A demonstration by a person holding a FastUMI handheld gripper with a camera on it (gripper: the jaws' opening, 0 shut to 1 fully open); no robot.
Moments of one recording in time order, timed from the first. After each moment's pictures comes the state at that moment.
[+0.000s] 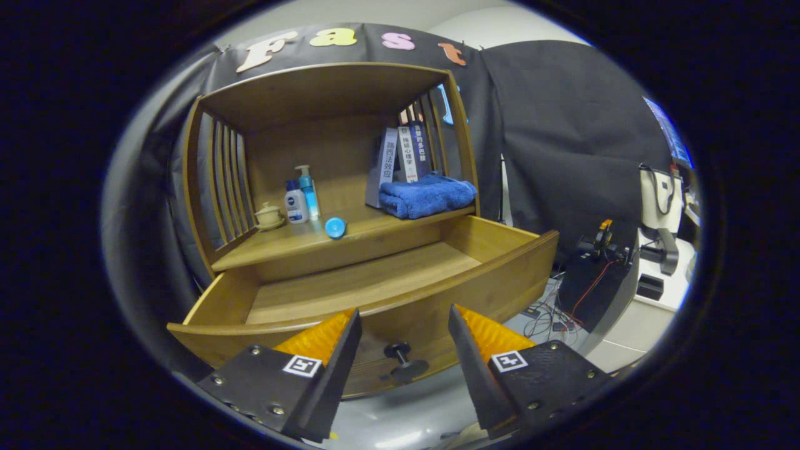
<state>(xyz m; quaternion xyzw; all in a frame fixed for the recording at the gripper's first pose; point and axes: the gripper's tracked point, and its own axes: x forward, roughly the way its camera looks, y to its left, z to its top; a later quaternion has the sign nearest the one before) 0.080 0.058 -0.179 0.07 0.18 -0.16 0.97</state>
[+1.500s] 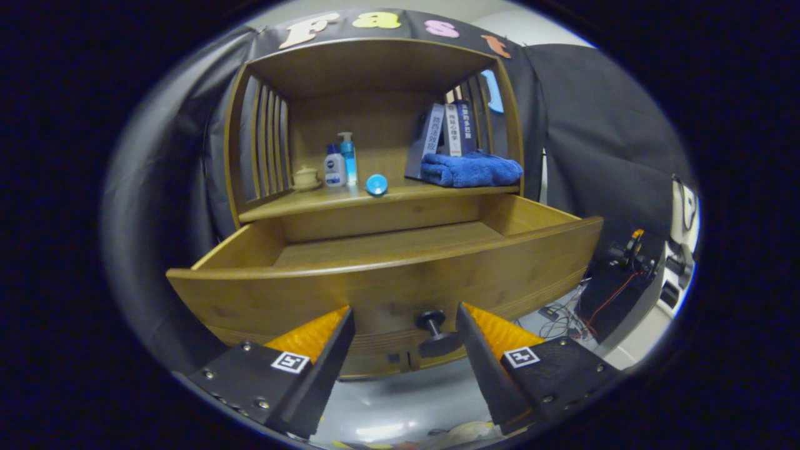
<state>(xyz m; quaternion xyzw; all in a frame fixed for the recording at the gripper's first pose) 0.075 0.095 -0.223 0.02 0.22 -0.07 0.97</state>
